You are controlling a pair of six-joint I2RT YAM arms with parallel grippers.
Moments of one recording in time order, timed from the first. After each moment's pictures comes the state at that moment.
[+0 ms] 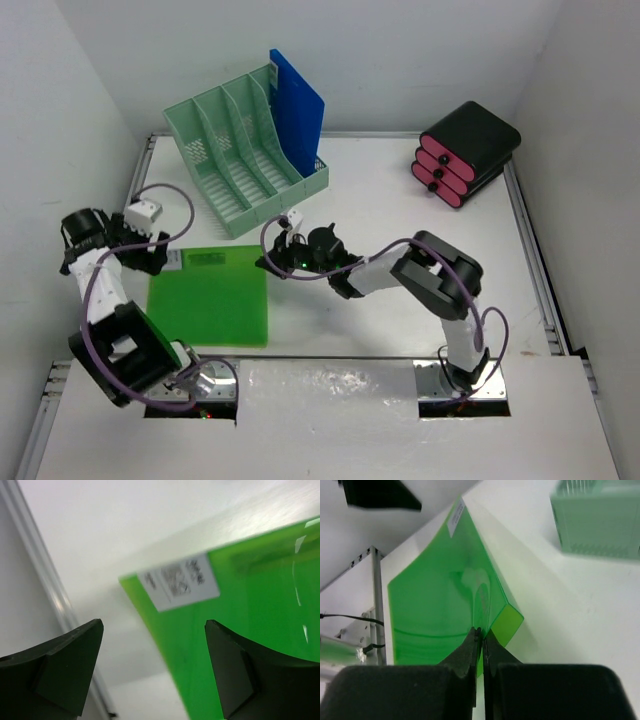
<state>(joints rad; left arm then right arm) 0.67 1.25 0.79 -0.61 0.50 0.88 0.91 2.05 0.91 0.95 -0.28 0.44</state>
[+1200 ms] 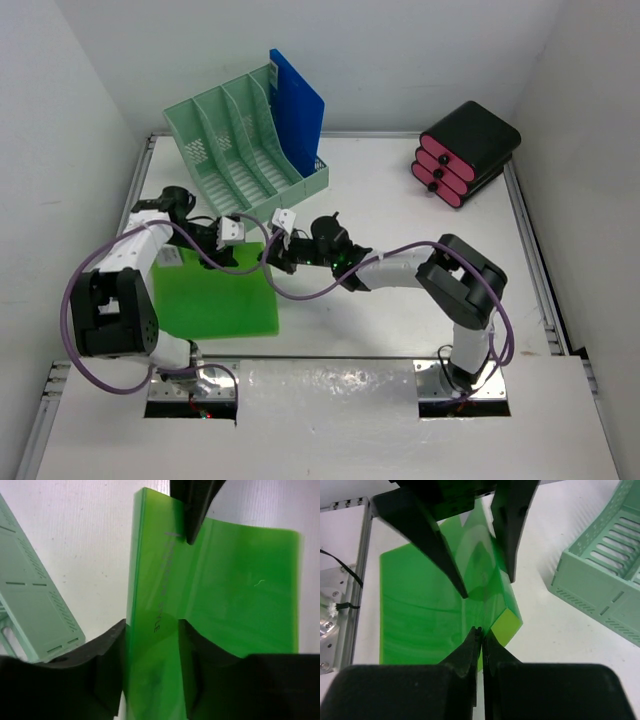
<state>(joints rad) 0.09 1.44 1.01 -1.04 0.84 1.57 0.91 1.86 0.93 0.75 -0.42 -0.03</state>
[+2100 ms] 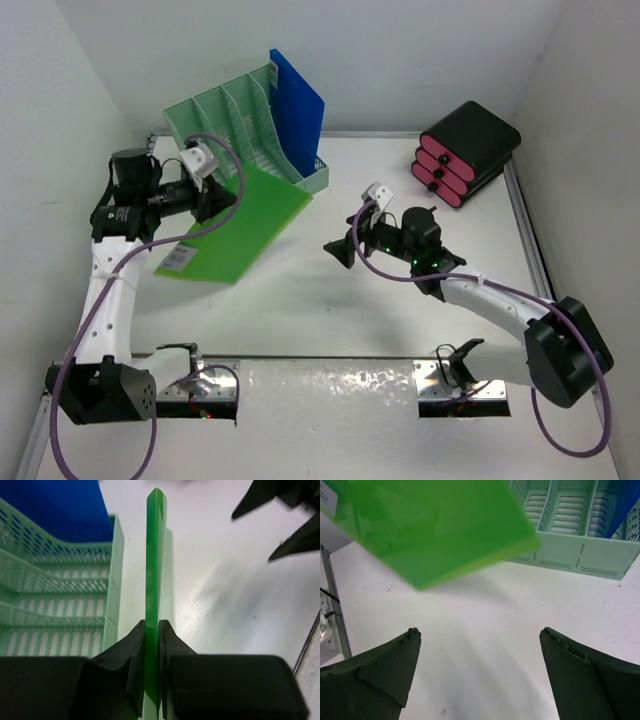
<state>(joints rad) 0.08 1.12 1.16 -0.67 0.92 0.54 0.57 1.24 0.58 0.49 -0.41 0.10</state>
